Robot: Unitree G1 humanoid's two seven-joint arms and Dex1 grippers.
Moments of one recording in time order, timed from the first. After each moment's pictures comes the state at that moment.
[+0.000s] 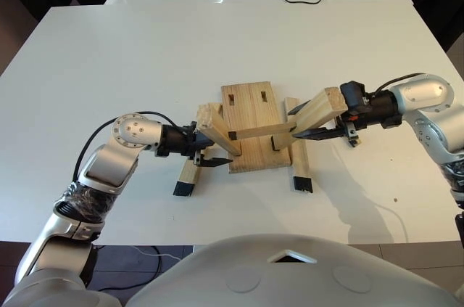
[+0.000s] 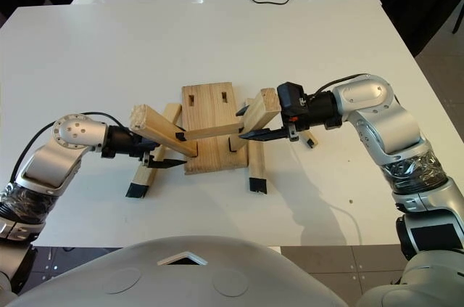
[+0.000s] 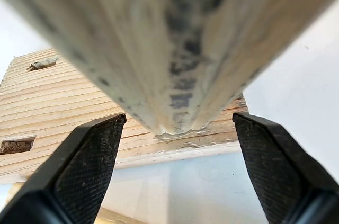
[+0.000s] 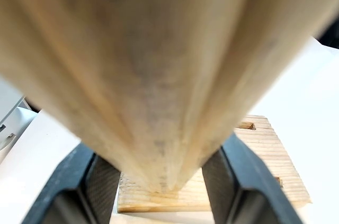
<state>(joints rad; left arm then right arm) -0.13 0.74 -0.29 -0.19 -0.16 0.16 -1.19 -0.36 -0.87 0.33 -0.10 0.61 0.16 1.31</state>
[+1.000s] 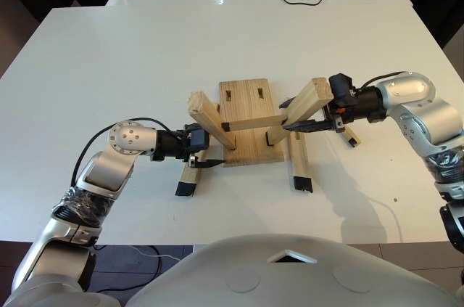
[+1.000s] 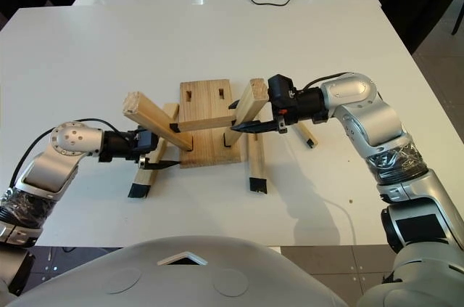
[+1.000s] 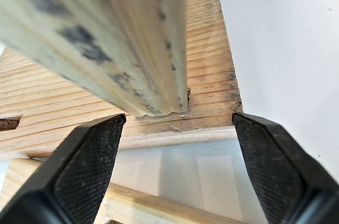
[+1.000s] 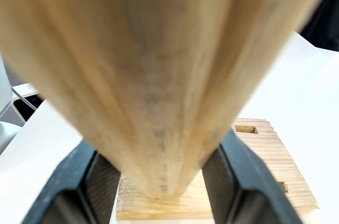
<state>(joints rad) -0.09 0.74 -0.28 -0.08 -0.10 0.00 -1.15 -0.41 -0.80 0.37 -0.03 0.59 0.16 1.28</state>
